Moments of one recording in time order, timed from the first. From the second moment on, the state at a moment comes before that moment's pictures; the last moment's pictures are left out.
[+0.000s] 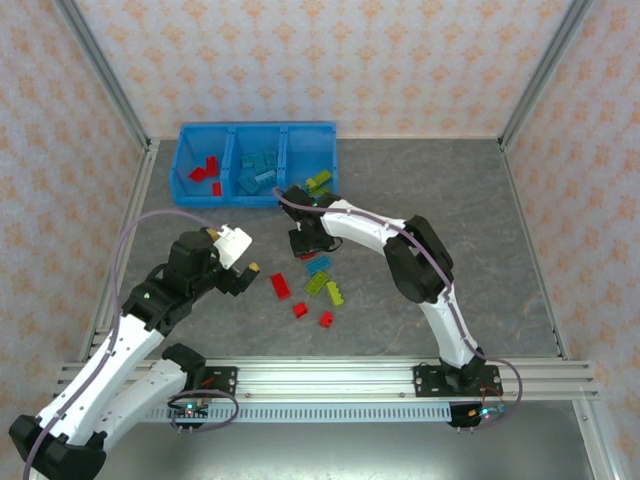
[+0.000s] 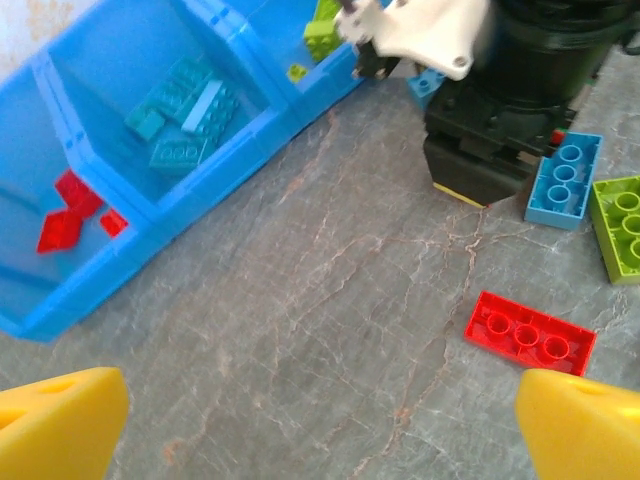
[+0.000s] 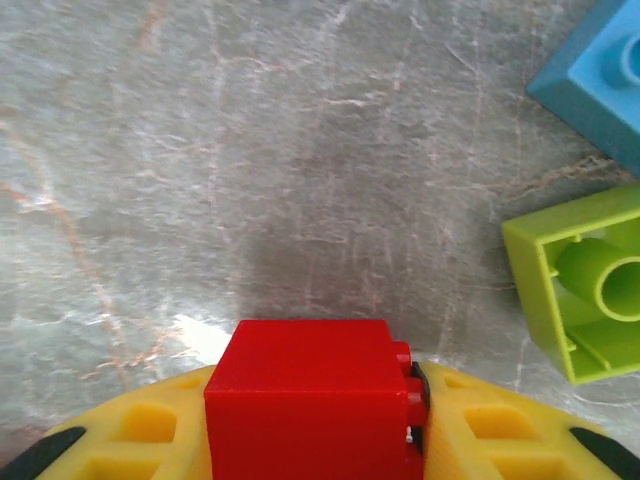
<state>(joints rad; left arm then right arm) -0.41 0.74 0.73 -0.65 -0.12 0.31 0.80 2.19 1.75 -0.83 -0.01 0.45</state>
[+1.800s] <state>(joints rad) -0.23 1.29 1.16 -0.22 0.10 0.20 0.48 1.43 1.46 -0.71 -0.47 0.67</state>
